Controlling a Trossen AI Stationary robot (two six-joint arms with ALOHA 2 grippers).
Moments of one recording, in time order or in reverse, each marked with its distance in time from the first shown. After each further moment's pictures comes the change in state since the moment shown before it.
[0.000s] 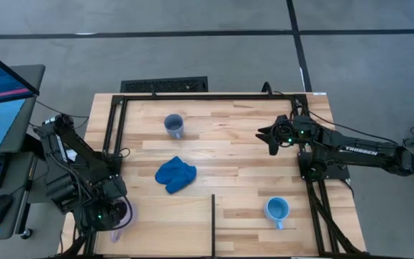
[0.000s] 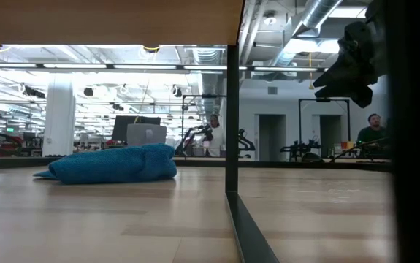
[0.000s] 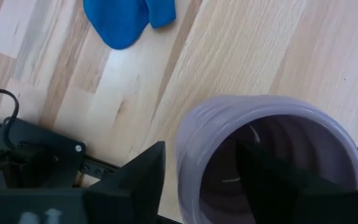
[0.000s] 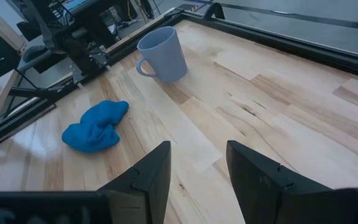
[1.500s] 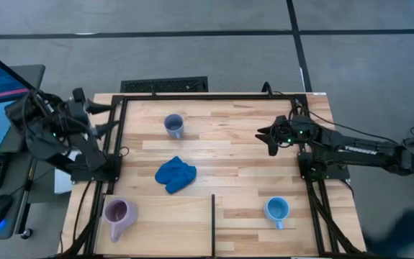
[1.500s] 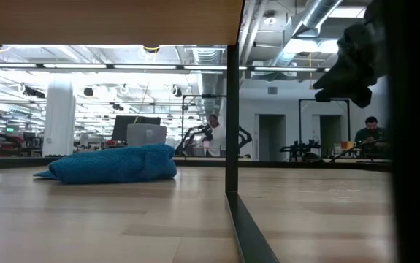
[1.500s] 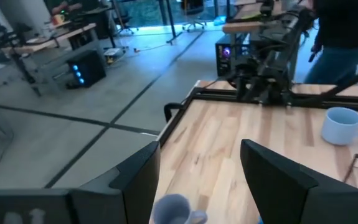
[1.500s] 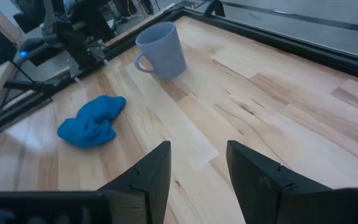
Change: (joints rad) left arm 0.133 -0.478 0.097 -0.009 -0.973 0.718; right arm 0.000 0.018 0.000 -0.001 0.000 -0.036
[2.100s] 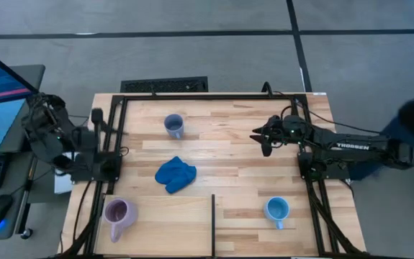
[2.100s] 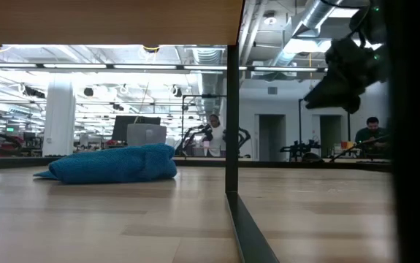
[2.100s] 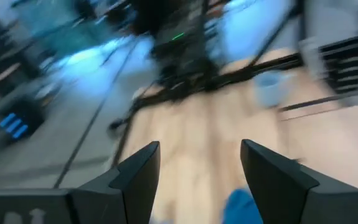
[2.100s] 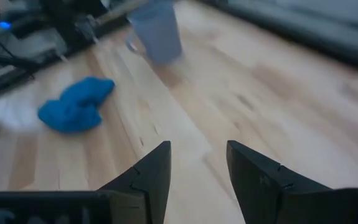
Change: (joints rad) left arm 0.012 -0.138 -0.296 0.531 0.273 0.586; right arm 0.001 0.172 -0.001 0.144 -0.008 -0.084
